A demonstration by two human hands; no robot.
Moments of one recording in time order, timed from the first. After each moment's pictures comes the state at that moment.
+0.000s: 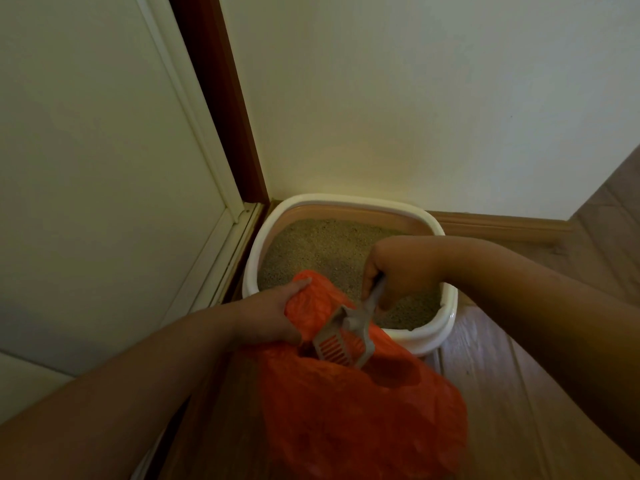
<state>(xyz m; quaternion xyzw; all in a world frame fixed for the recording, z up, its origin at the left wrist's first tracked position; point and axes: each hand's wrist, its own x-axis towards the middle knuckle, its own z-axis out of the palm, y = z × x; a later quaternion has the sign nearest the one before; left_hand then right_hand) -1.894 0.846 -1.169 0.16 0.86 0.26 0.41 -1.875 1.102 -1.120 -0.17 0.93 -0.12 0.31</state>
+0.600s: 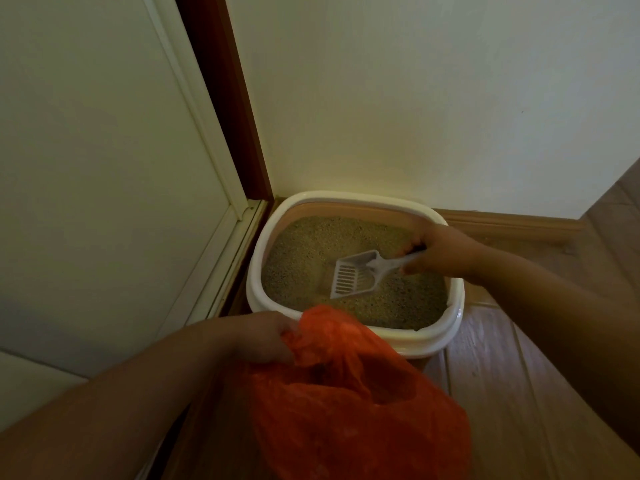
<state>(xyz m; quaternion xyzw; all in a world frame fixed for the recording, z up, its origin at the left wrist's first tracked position) -1.890 0.830 -1.190 0.15 0.85 0.17 0.48 -1.886 1.168 -1.172 0.08 0.92 -0.34 0.16</state>
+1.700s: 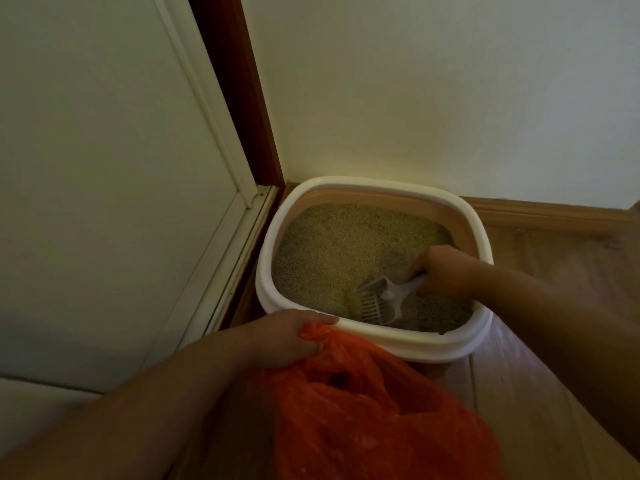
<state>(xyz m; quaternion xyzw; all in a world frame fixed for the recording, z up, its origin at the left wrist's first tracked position) -1.899 0.829 -1.236 0.20 0.86 0.25 0.40 -1.910 1.155 -1.240 -0.02 0.96 -0.15 0.25</state>
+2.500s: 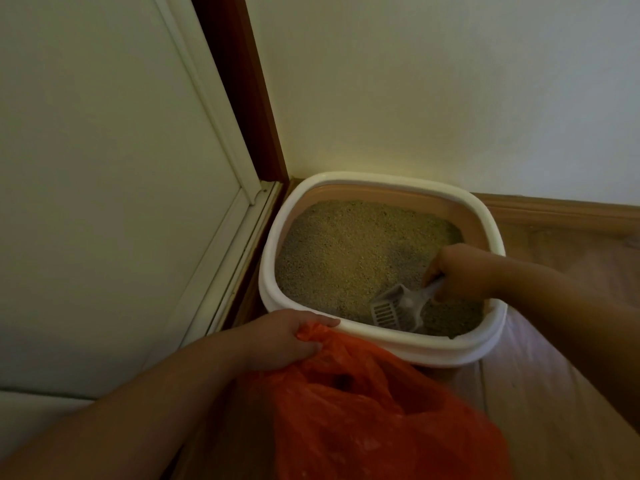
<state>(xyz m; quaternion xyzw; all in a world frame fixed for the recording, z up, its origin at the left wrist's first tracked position) -1.905 0.821 -1.241 0.19 0.86 0.27 0.39 -1.914 1.164 -1.231 -0.05 0.95 -0.10 0.30</state>
